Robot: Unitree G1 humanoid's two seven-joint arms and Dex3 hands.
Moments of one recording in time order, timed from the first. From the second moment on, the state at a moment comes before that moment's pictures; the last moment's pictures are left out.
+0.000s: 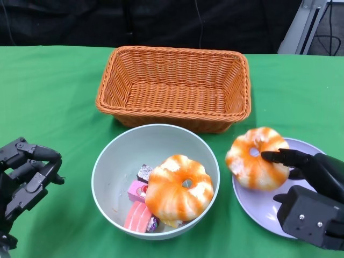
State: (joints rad) left arm -0.12 0.13 0.31 0.52 -0.32 -0.58 -0.36; right arm -0.01 -0.36 0.16 -0.16 -0.55 0.17 0.23
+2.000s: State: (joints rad) left arm -0.12 0.15 0.30 0.53 -0.32 -0.56 -0.38; right arm 0.03 -0.51 0.10 -0.58 -0.36 0.41 0.45
